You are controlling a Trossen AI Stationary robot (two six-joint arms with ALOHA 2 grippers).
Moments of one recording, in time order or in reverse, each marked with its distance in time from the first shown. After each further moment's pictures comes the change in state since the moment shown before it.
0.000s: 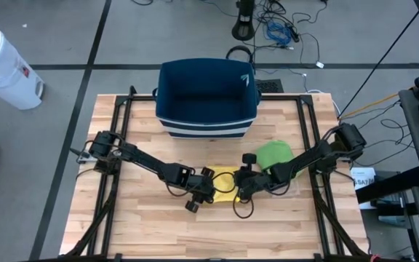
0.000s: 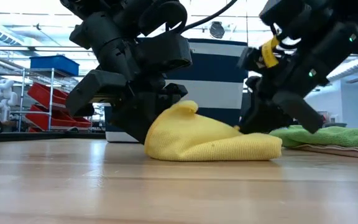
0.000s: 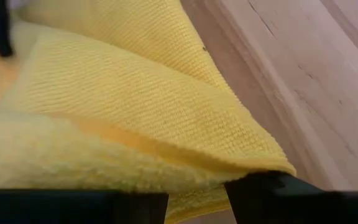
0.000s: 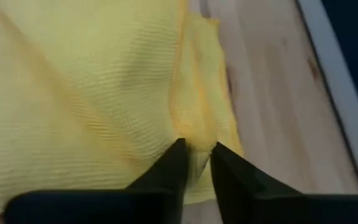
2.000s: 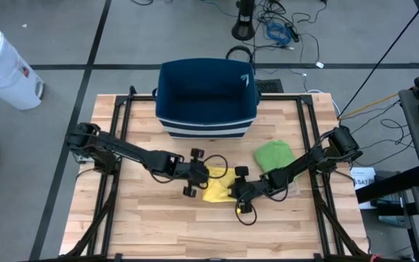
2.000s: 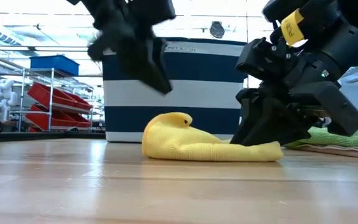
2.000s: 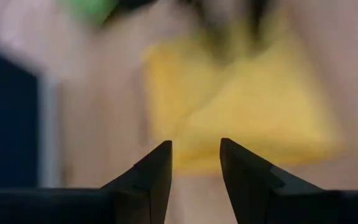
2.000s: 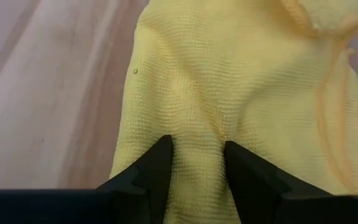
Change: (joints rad) left arm 0.028 -0.265 0.001 -0.203 -0.266 -0.040; right arm 0.037 0.105 0.002 0.183 -0.248 -0.005
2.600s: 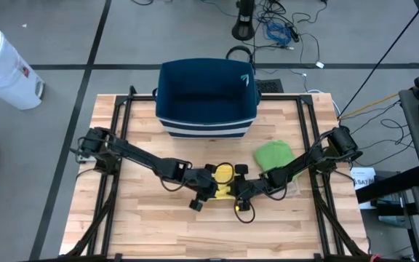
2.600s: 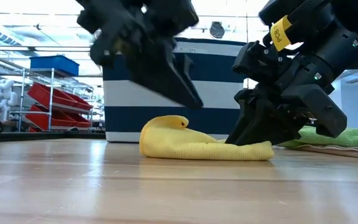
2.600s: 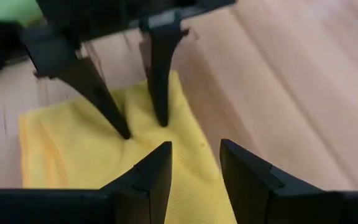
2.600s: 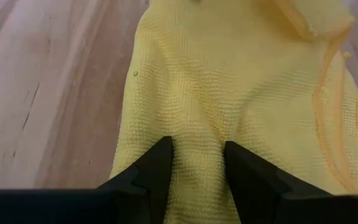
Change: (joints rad) left arm -0.002 0.167 0.001 0.303 0.318 -0.017; right arm -0.014 0.003 -0.004 0.053 0.017 0.009
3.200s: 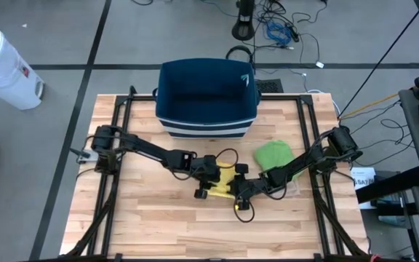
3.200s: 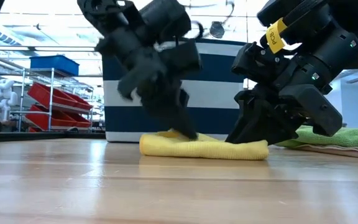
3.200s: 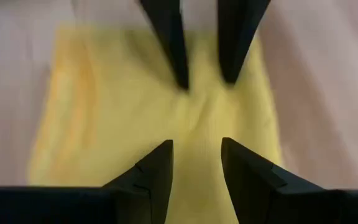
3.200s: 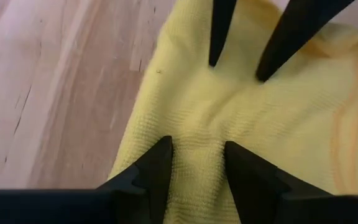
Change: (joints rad) left arm 0.126 0.077 -0.002 -0.020 0.058 -0.076; right arm 0.000 0.000 0.002 -0.012 0.002 0.017
